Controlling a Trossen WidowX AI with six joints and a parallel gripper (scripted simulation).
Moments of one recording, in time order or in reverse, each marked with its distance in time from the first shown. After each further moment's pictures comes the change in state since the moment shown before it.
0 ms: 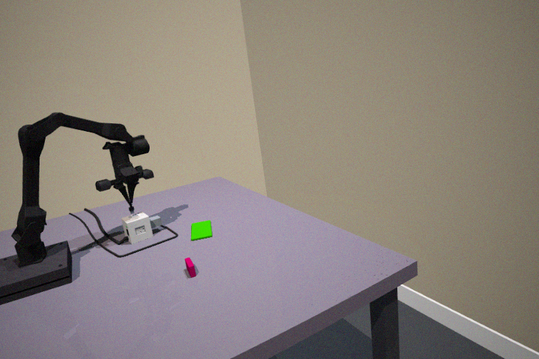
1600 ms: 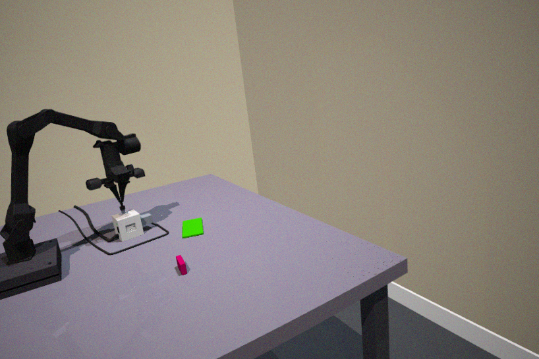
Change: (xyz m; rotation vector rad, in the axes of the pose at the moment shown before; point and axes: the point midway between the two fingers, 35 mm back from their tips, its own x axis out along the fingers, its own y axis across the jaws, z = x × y) arm 0.006 0.000 0.001 0.011 -0.004 0.000
